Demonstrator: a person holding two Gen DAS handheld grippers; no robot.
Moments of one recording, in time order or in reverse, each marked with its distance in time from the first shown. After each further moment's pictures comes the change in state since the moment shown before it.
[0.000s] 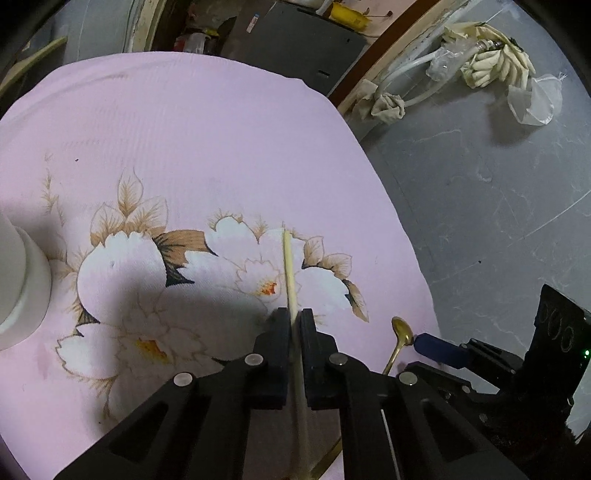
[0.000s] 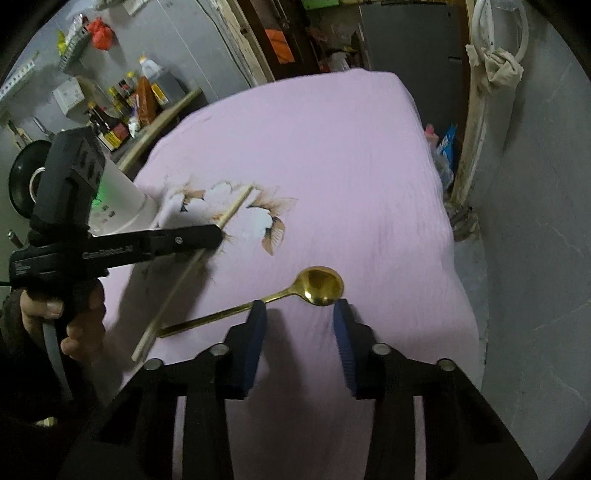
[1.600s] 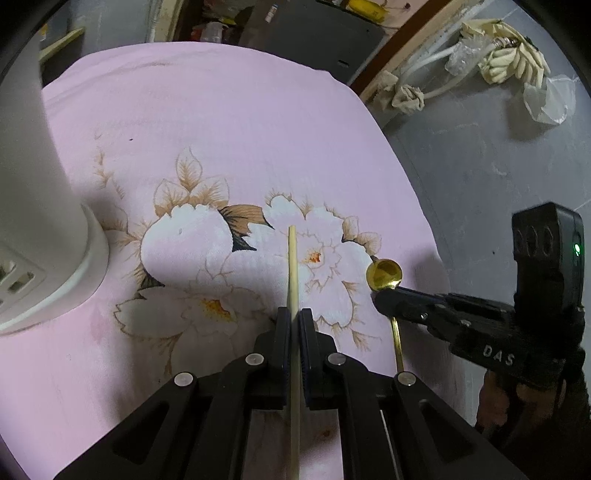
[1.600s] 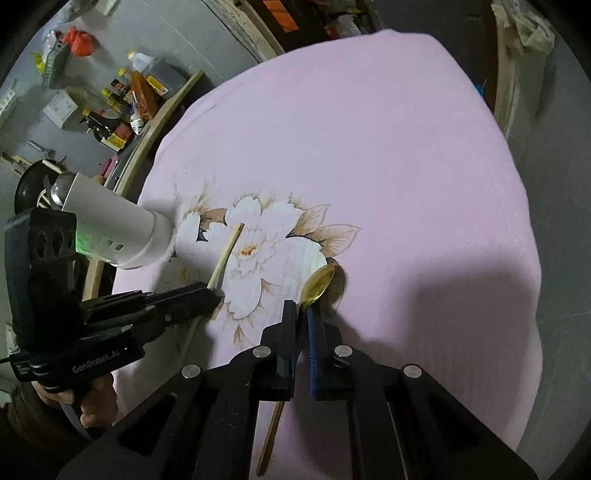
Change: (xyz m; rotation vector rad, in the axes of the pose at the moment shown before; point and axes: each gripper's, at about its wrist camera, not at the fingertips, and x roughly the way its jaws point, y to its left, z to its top) left arm -0.026 0.023 -0.011 -0.018 0.070 0.064; right arm 0.063 0.034 0.047 0.093 0.143 0.140
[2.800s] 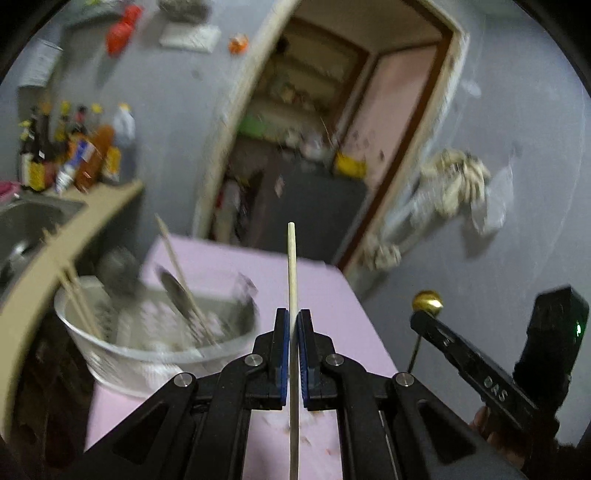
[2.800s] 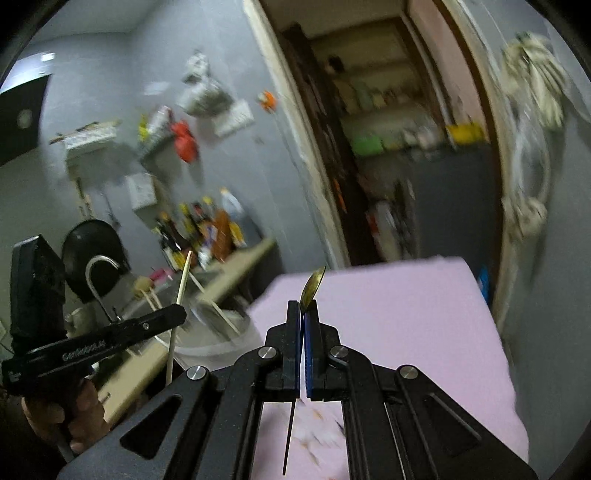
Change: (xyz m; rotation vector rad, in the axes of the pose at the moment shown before) left arm -0.229 0.019 -0.022 0.023 -0.702 0.058; right arm -0.152 0.151 -0.021 -0.253 -0.773 0.007
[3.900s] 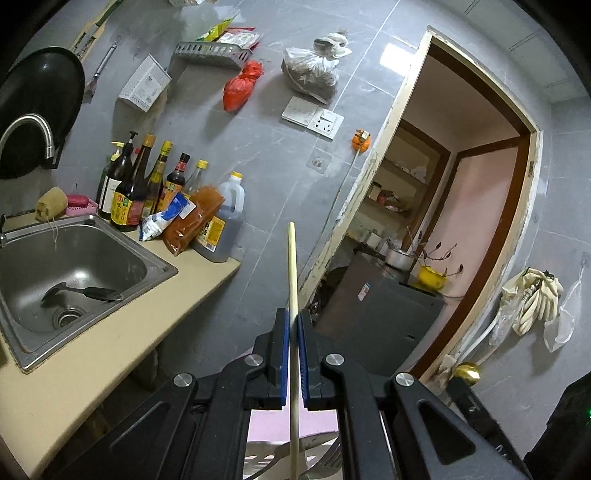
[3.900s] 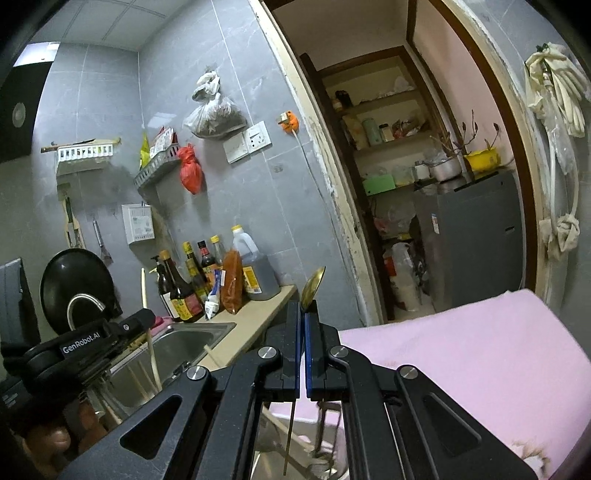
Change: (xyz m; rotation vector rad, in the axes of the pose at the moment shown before) left arm 0.015 0.132 0.038 -0.175 -0.358 0.226; right arm 0.121 0.093 -0.007 0.028 -0.179 -0.018
